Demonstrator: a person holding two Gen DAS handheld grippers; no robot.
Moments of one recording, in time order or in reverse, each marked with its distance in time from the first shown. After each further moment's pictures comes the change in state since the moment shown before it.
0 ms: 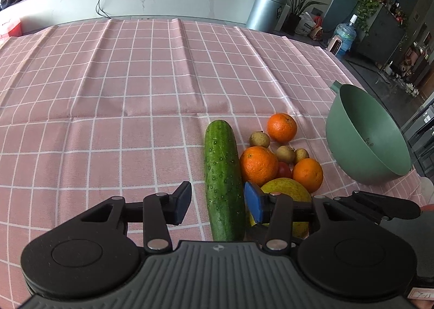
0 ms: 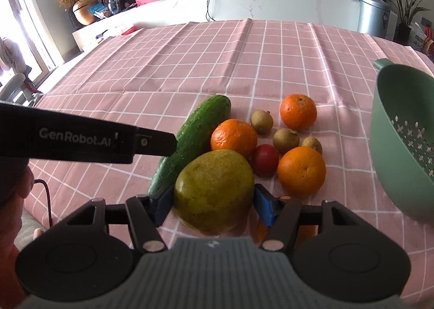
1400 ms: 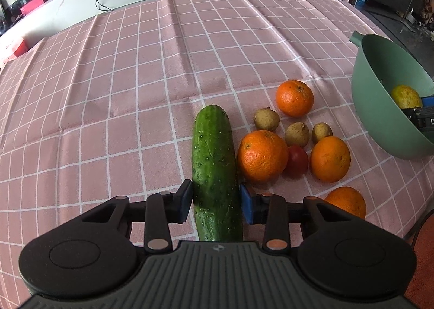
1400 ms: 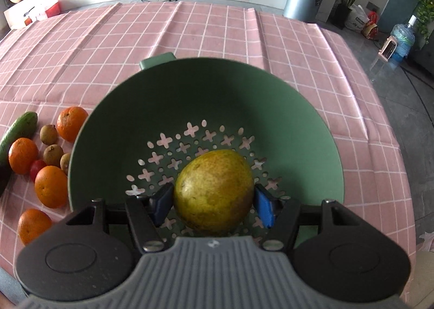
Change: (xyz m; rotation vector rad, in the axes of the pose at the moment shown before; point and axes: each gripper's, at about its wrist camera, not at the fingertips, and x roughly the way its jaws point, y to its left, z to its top) left arm 0.047 -0.044 0.011 0.136 0.148 0.184; right arm -0.015 -0.198 0.050 0.022 0.169 -0.308
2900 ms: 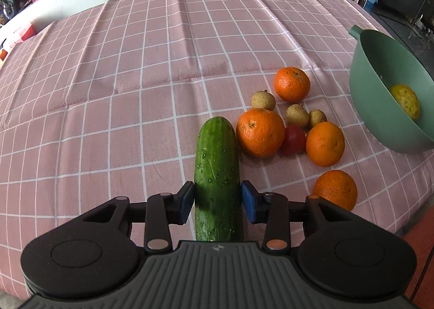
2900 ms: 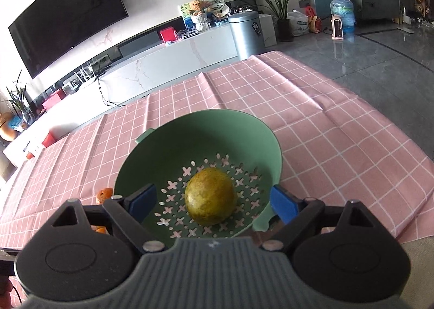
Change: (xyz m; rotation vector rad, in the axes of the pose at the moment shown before) left arm -0.007 -0.009 -0.015 -0.042 0.023 0.030; right arm -0.075 -0.031 -0.071 0.472 -0.351 0.082
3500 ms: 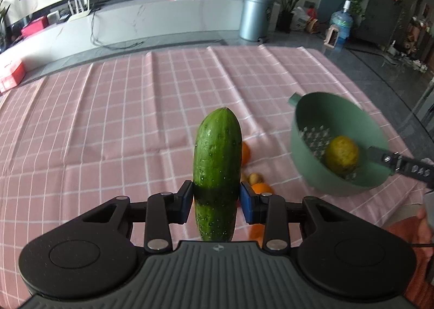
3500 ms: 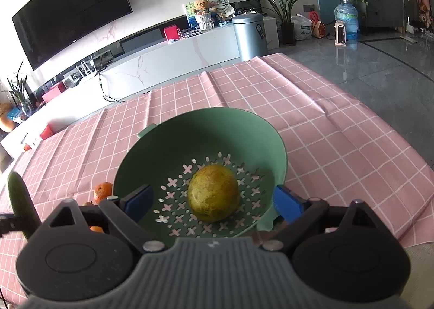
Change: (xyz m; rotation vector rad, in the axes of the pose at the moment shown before) left arm -0.087 -0.033 0.027 0.036 -0.226 -0.114; right arm 0.000 0.002 -0.003 -0.035 -0.006 -0.006
